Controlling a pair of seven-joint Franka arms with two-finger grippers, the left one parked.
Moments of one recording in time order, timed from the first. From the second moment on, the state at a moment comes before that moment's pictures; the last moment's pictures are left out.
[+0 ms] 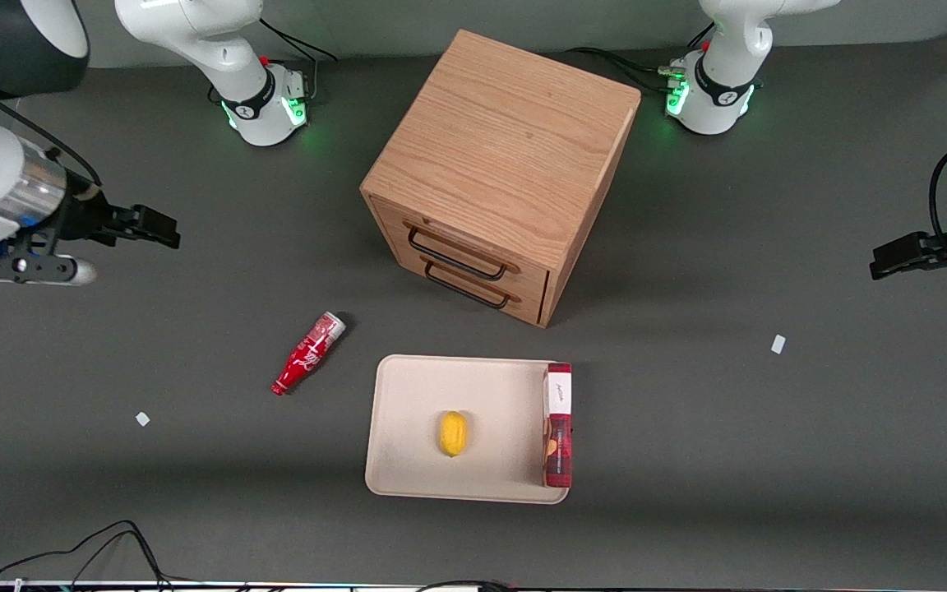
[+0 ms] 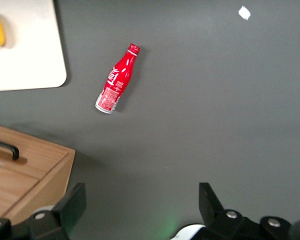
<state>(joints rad) 0.19 0.06 -0.05 -1.62 0.04 1.52 0.30</state>
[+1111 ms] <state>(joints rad) 0.20 0.19 0.12 -2.17 0.01 2.43 0.95</state>
